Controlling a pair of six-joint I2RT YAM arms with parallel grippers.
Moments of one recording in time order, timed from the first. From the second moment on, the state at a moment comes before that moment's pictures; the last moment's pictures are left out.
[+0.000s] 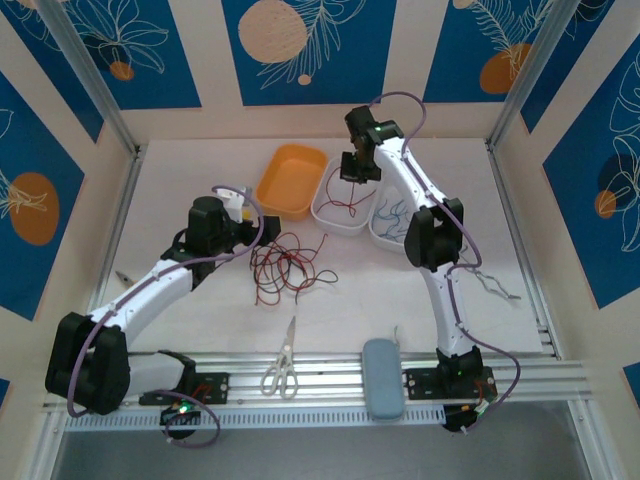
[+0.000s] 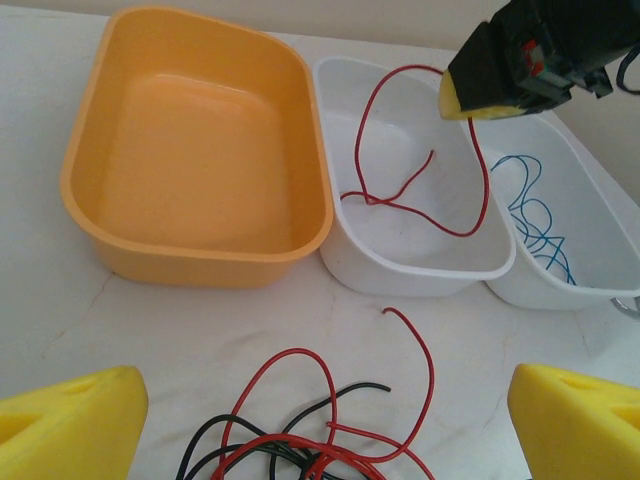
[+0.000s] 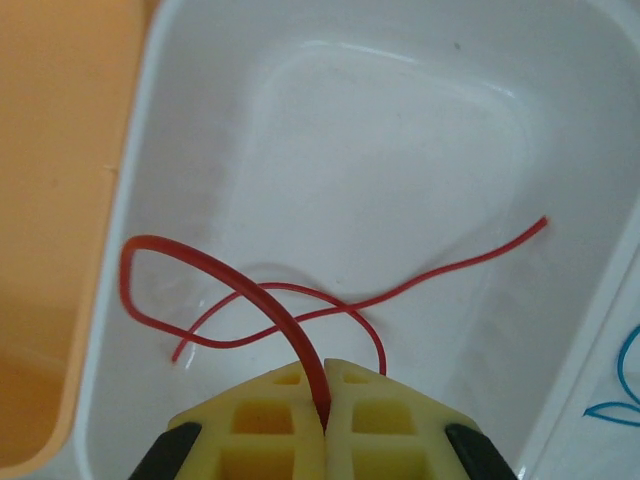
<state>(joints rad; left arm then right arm) -0.37 1.24 0.74 0.05 0.26 -0.28 0.37 2.40 2.41 -1.21 -0.02 0.44</state>
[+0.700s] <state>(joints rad) -0.37 1.26 0.74 0.06 0.26 -0.28 0.40 2.54 2.40 -1.19 0.21 0.48</state>
